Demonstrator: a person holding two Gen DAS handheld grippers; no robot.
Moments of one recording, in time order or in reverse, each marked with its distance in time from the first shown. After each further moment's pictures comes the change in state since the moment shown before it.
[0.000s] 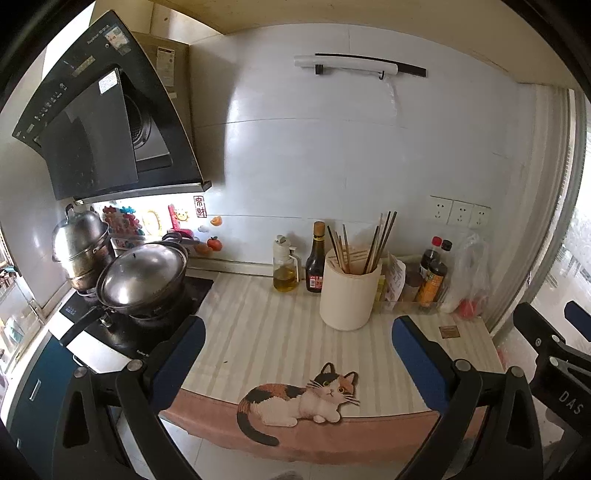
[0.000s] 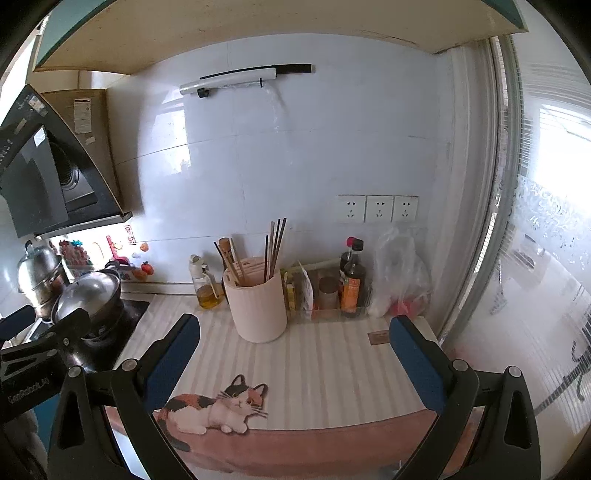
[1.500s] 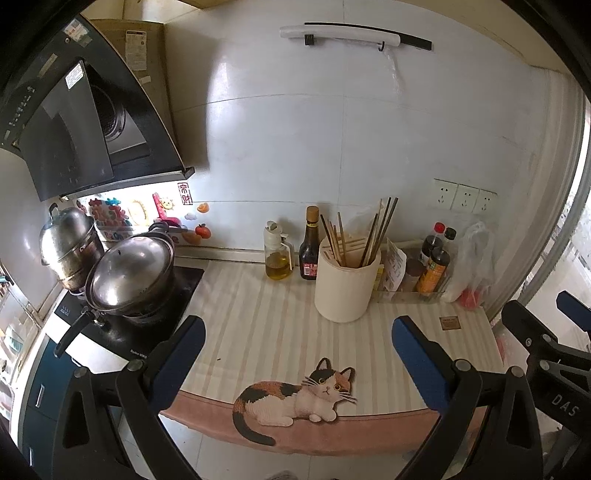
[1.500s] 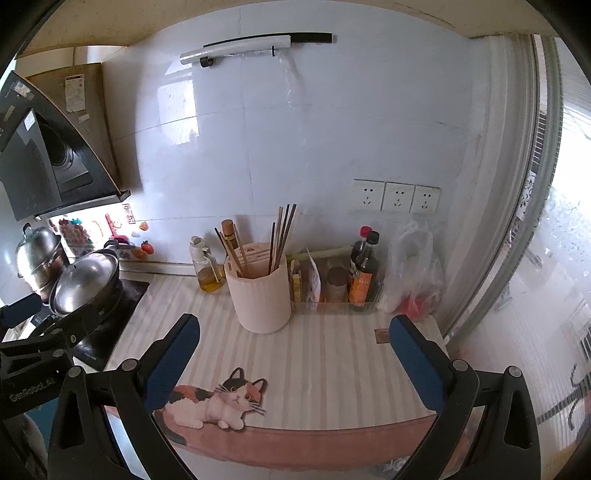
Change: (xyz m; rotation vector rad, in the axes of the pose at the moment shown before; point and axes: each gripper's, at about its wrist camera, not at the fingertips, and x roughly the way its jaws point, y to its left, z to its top) left arm 0.042 -0.008 0.036 0.028 0.117 -0.022; right arm 0.067 0.005 0.040 -0.046 0.126 0.029
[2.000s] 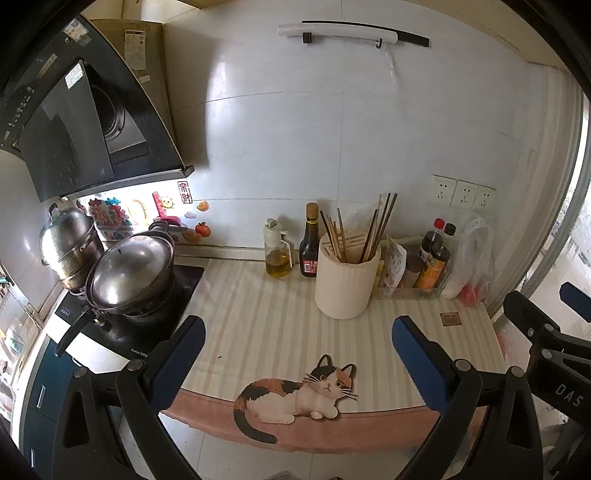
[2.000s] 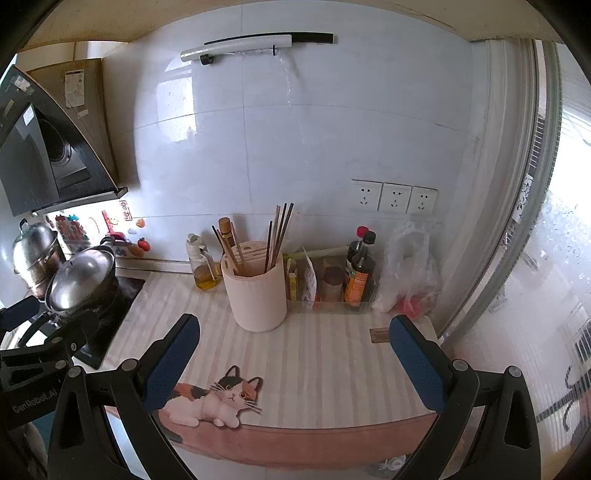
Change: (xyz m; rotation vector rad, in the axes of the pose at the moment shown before) left arm 0.000 0.002 -0.008 0.009 0.006 -0.004; right arm -0.004 -0.001 -0.002 -0.015 0.003 -0.019
